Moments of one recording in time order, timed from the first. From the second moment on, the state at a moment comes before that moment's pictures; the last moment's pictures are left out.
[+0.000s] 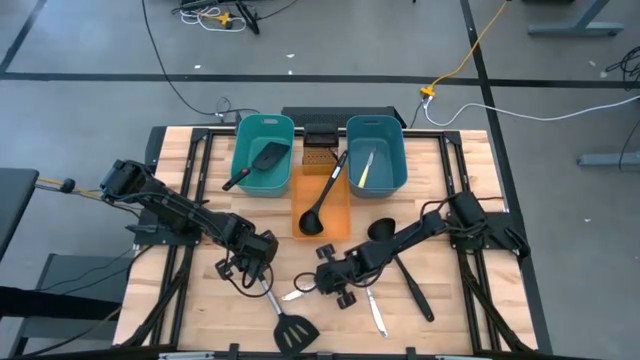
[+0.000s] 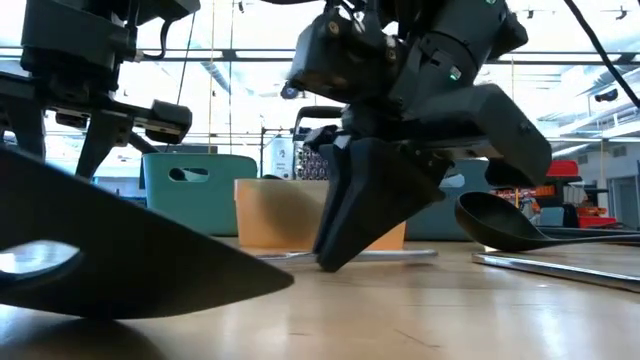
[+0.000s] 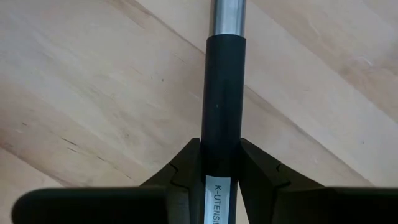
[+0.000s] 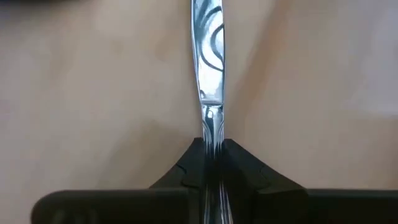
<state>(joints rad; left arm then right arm) -0.36 1.49 0.84 -0.71 0.12 0.56 0.36 2.10 1.33 -0.30 0.09 -0.13</state>
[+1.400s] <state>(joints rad) -0.36 1.49 0.84 -0.72 0.11 0.56 0.34 1.78 1.28 -0.40 0.10 -0.11</state>
